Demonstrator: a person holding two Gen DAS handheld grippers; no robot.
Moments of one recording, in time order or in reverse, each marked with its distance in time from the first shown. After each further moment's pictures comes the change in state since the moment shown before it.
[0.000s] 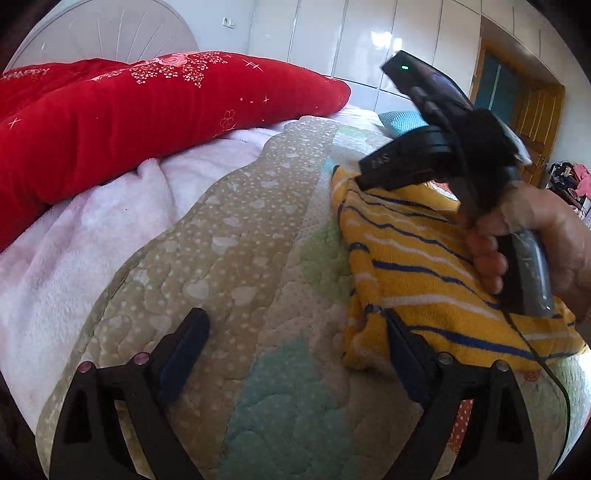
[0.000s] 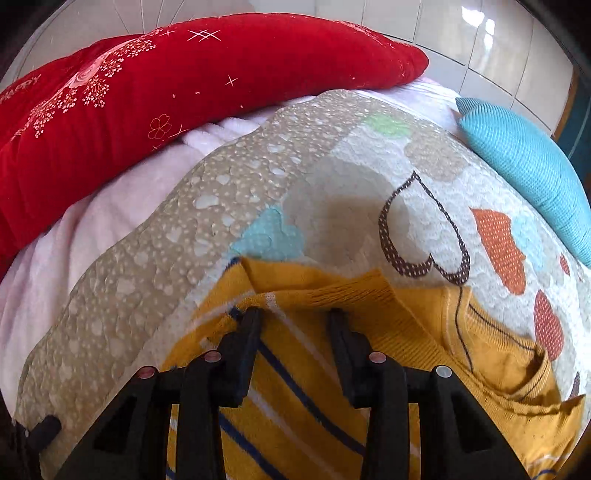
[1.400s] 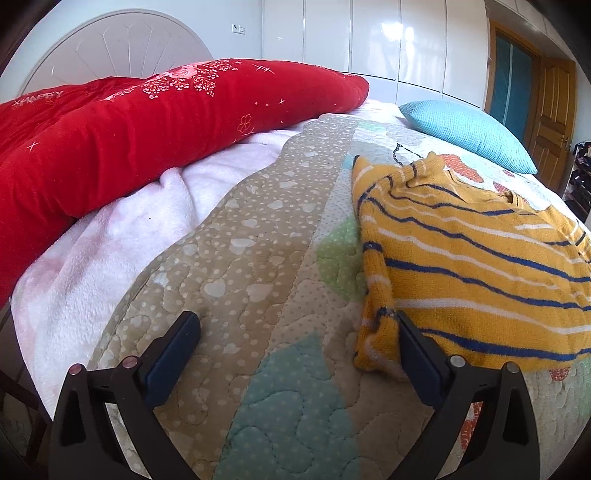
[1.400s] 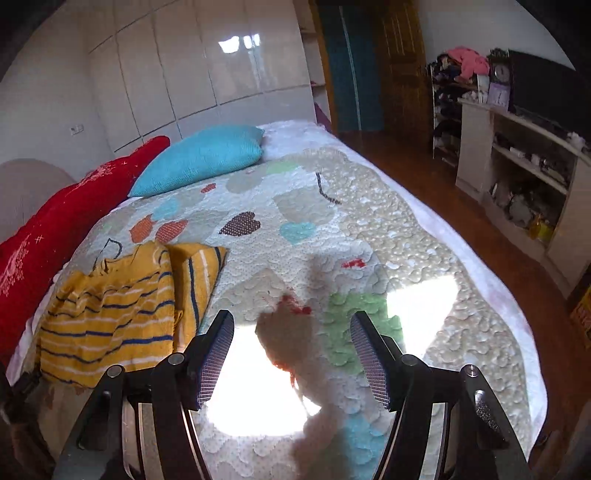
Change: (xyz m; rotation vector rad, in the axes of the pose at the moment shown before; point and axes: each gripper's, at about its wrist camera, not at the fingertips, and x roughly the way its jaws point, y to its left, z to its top) left arm -0.001 -0.010 -0.003 0.045 0.002 0.148; right arm -0.325 -0.271 -0.378 0.689 -0.318 -0.377
